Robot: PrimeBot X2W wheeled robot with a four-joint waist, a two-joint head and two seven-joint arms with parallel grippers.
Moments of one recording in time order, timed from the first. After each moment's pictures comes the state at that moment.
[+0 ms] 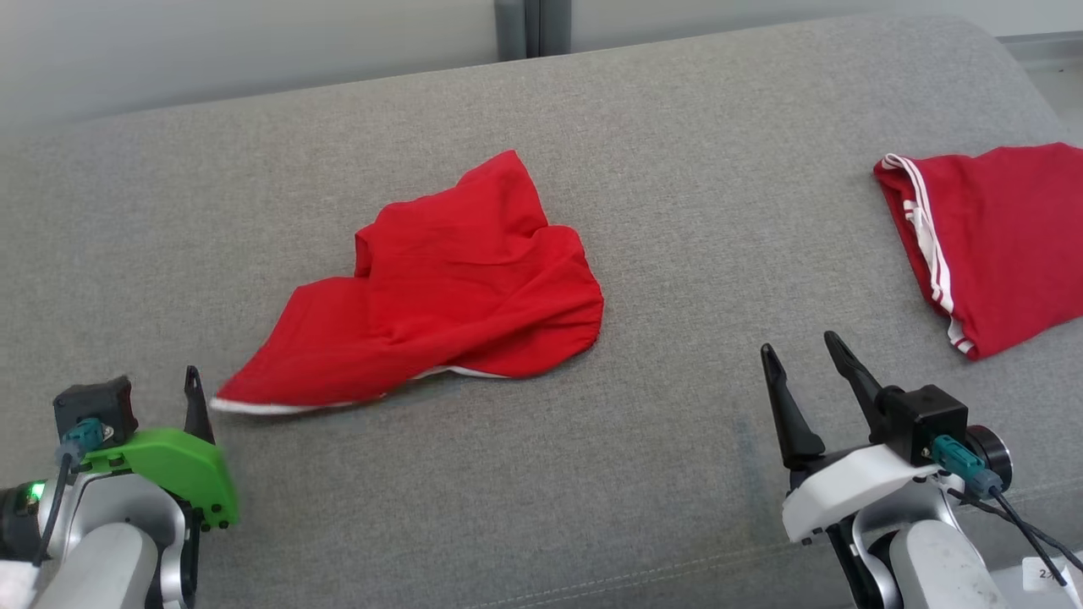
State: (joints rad) left arm -0.29 0.47 -0.38 0.37 -0.56 0.29 0.02; right arm -0.11 -0.05 0.07 0.16 0.10 0.13 -0.14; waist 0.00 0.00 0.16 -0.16
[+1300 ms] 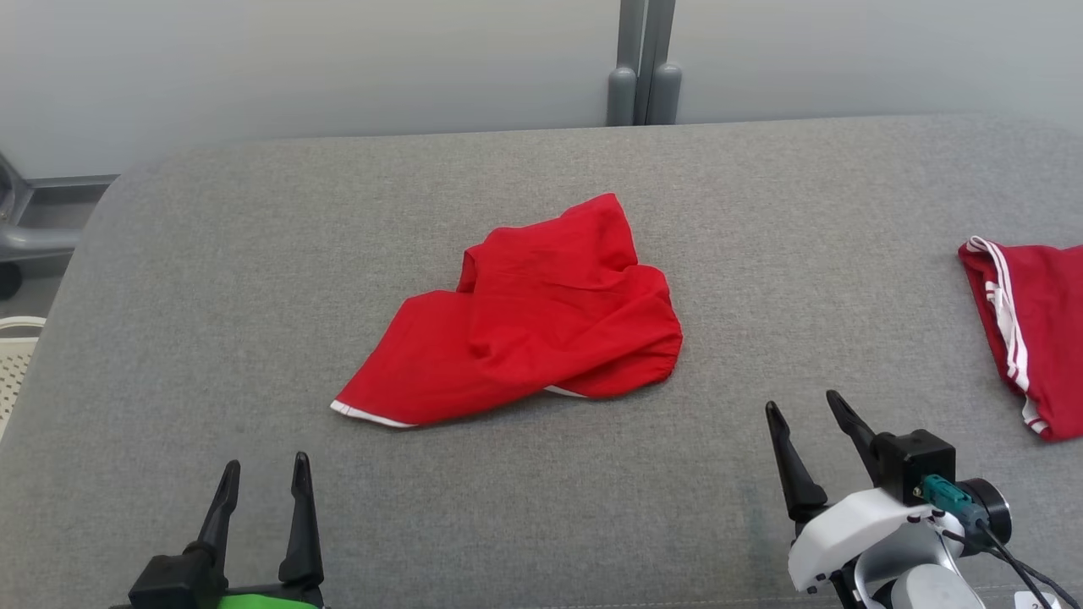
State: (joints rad) left arm 0.11 0.09 -0.05 0.12 -0.26 -0.05 -0.26; right arm -0.04 -0.05 0.06 0.21 0.09 0.13 -0.12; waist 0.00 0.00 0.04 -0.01
